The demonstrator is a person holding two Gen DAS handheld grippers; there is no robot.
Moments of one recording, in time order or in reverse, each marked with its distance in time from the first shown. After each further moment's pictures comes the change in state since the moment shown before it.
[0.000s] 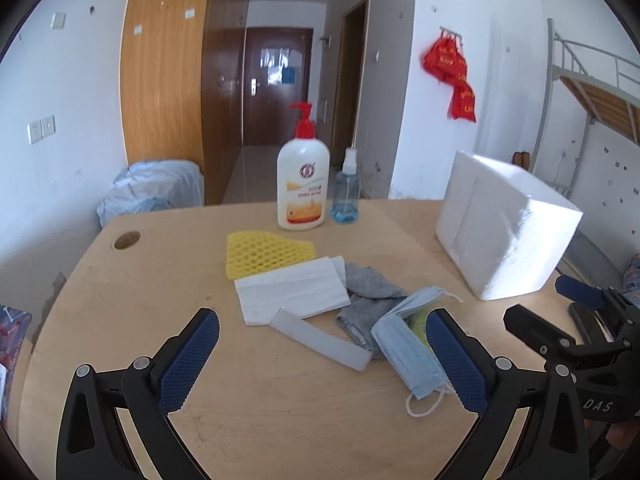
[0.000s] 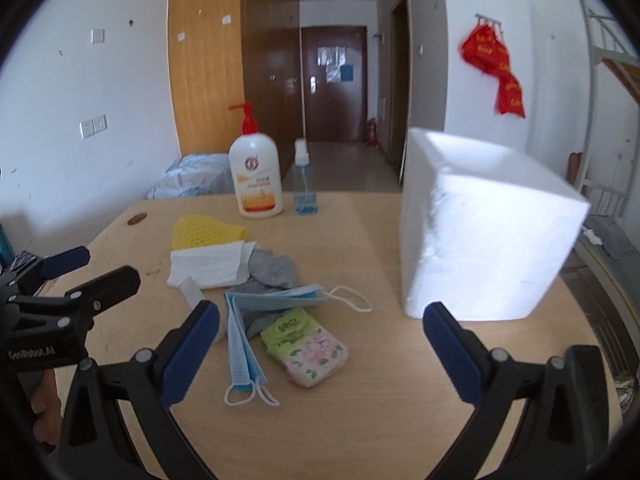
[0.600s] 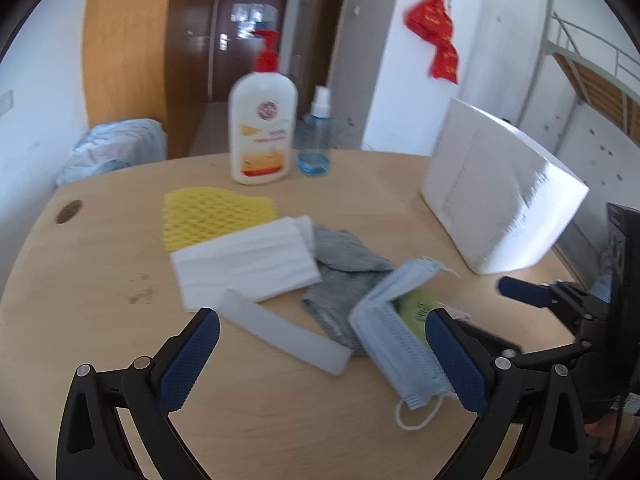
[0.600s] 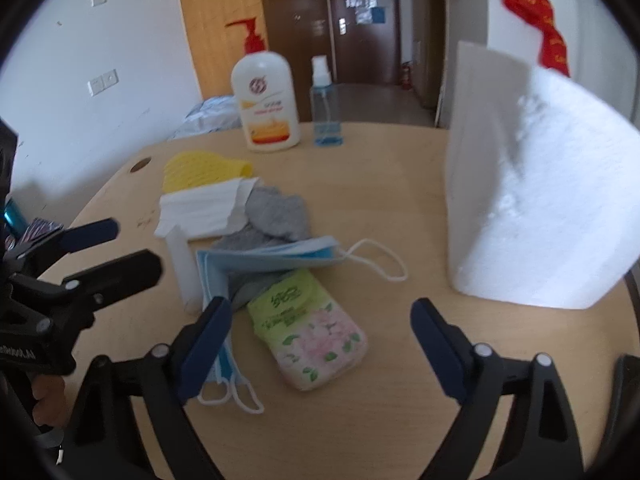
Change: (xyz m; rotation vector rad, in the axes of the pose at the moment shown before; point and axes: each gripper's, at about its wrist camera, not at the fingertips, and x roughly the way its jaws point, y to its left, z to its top) left arm 0.069 -0.013 -0.001 0.010 0.179 -0.140; right arm 0.066 -0.012 -0.011 -0.028 0.222 0.126
